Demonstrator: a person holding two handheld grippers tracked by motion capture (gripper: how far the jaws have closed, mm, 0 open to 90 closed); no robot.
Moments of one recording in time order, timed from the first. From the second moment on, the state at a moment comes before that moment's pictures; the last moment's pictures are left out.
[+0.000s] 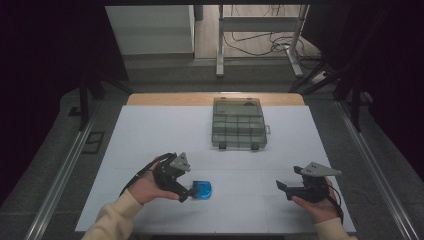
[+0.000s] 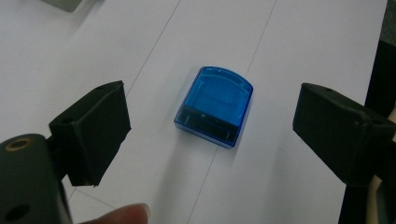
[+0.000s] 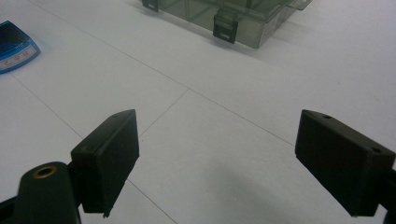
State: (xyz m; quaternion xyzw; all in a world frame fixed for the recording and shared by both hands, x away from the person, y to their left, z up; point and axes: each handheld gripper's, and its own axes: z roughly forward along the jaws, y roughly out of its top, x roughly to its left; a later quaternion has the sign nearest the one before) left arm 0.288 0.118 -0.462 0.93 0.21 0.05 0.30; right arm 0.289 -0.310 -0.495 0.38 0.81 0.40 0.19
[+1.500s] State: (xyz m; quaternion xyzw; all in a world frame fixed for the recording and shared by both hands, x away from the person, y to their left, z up) left arm 0.305 0.071 -0.511 0.98 0.10 0.04 0.19; right arm 0.290 -0.308 -0.498 0.37 0.82 0.39 0.19
